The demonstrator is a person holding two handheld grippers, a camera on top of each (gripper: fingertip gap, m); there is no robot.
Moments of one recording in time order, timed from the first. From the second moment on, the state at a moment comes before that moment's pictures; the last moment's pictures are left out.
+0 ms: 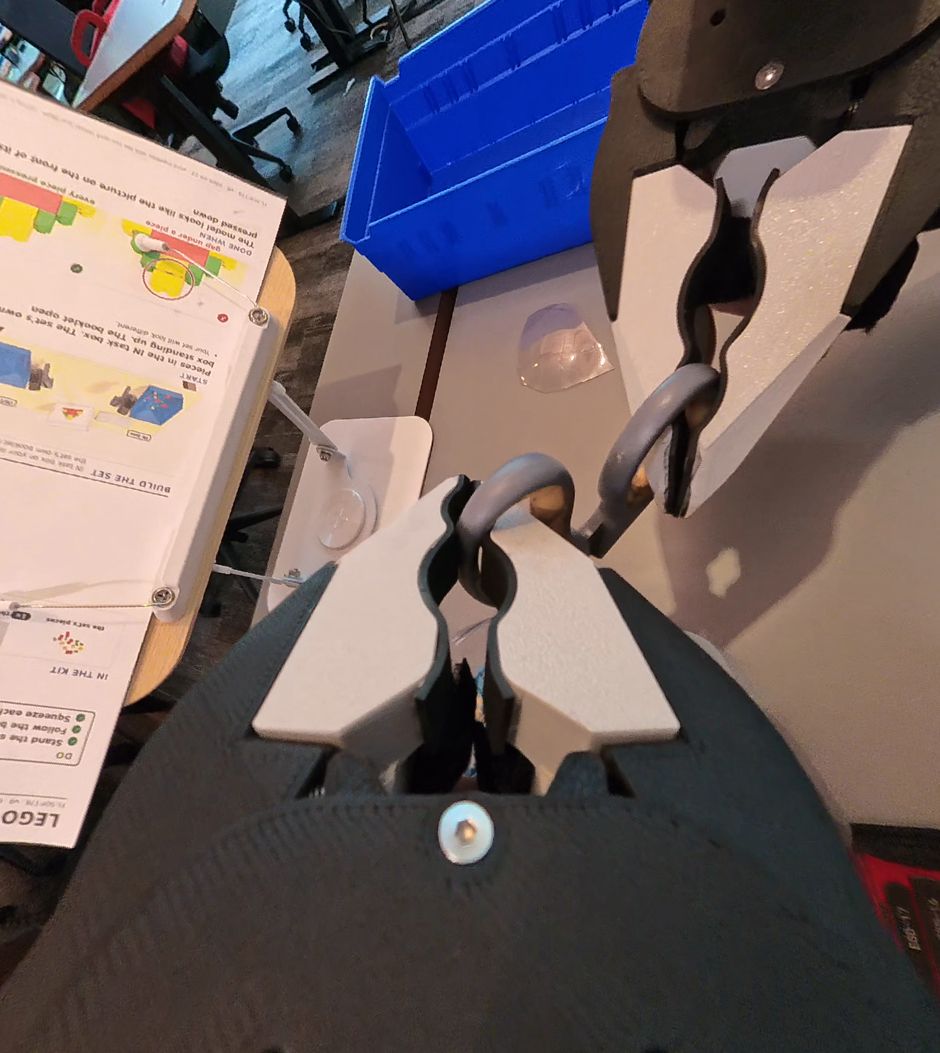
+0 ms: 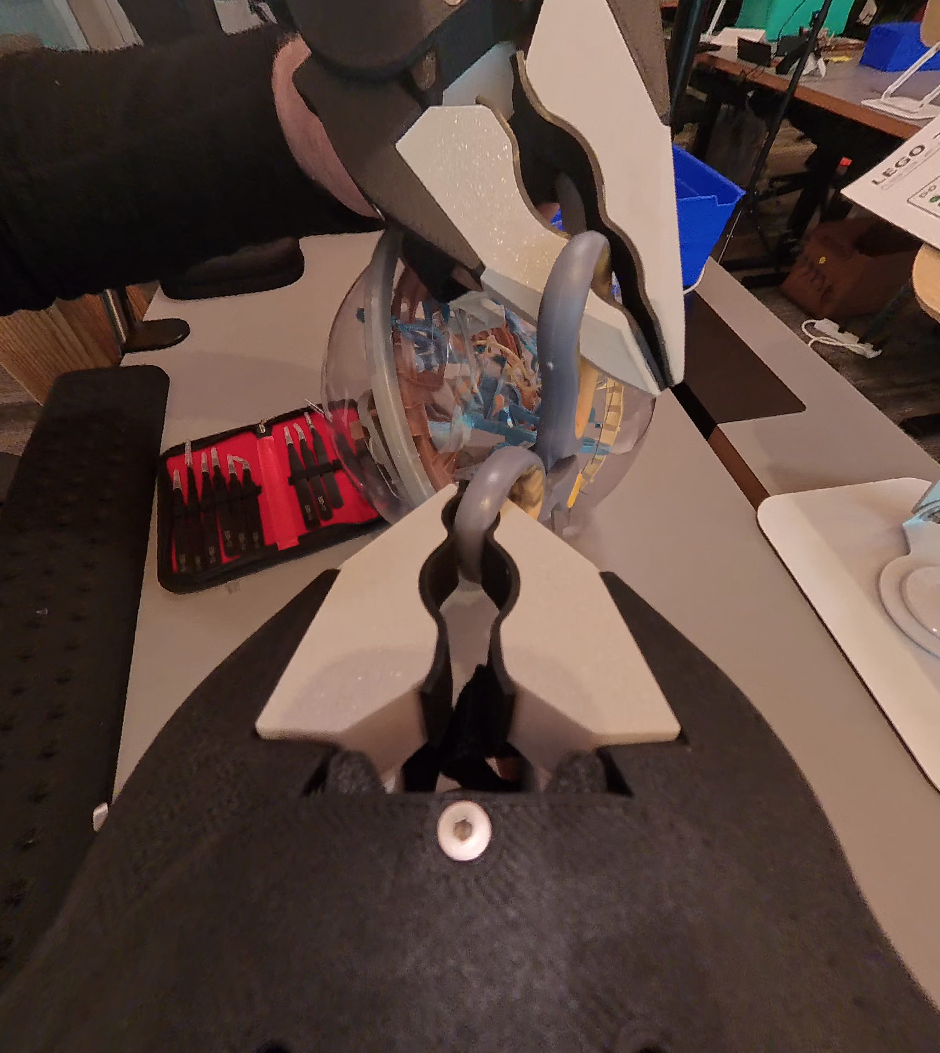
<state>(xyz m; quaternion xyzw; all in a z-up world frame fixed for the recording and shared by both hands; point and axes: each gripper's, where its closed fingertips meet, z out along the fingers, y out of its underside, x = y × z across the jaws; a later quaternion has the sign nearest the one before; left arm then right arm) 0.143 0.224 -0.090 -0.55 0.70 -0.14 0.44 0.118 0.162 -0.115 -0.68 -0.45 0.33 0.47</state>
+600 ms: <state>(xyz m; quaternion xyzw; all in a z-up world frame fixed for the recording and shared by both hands) 0.148 0.217 -0.072 -0.52 0.67 -0.11 0.52 0.111 0.165 -0.095 -0.68 -0.44 0.32 0.50</state>
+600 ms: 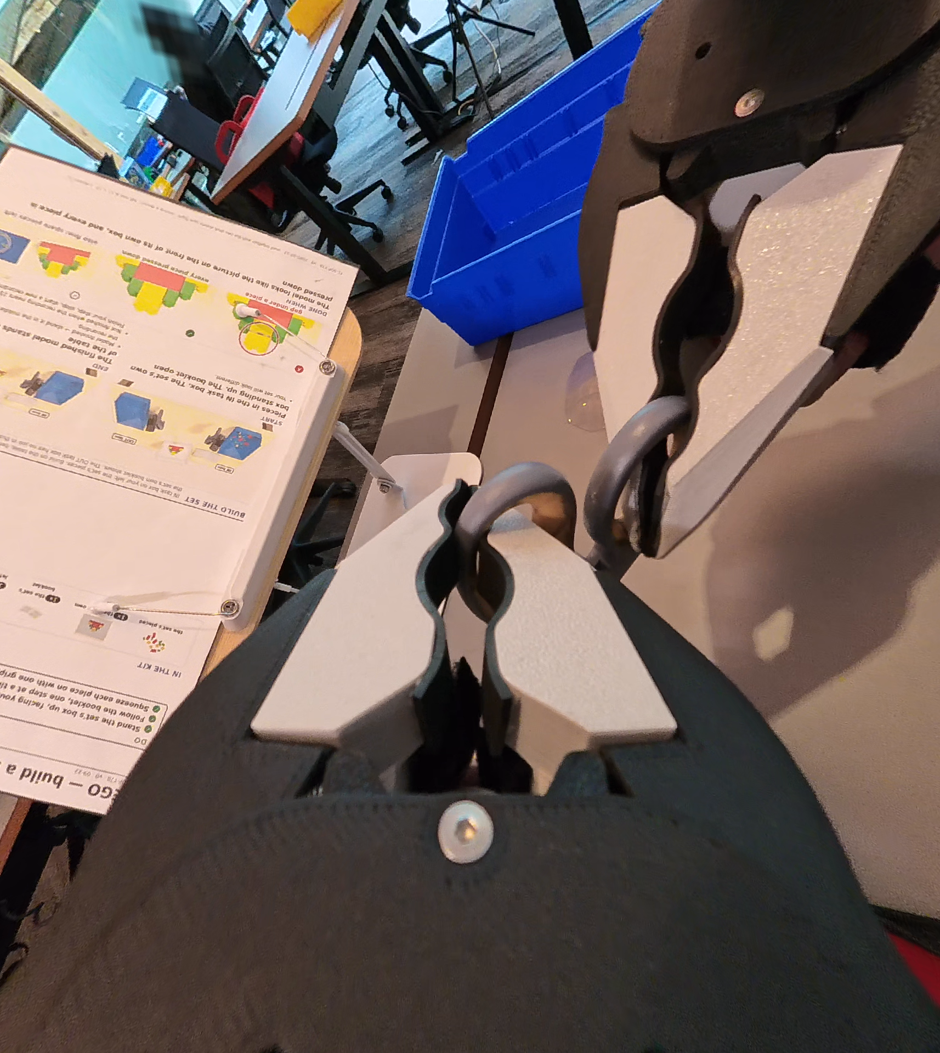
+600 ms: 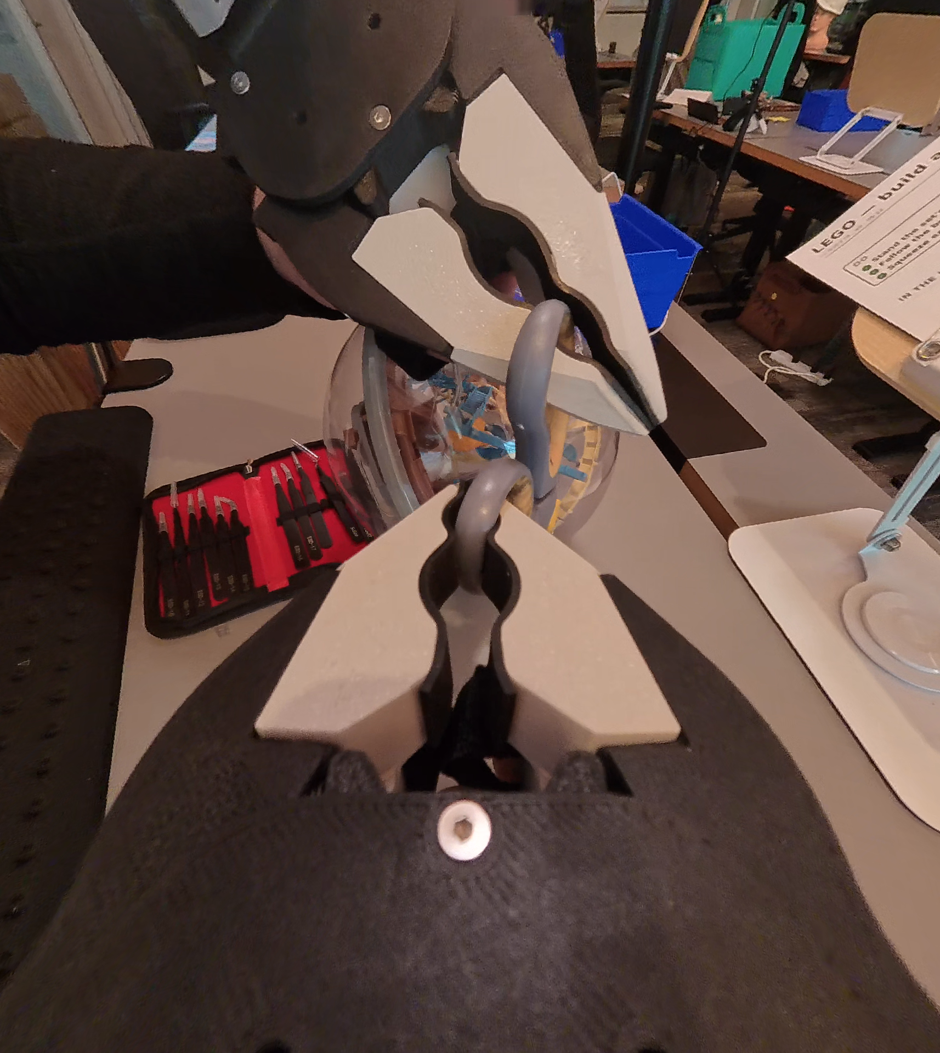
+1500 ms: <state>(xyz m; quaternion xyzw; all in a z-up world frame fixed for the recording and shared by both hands) 0.086 0.084 -0.064 -0.38 0.67 -0.02 0.64 0.073 0.052 -0.106 -0.63 -0.56 0.04 0.53</state>
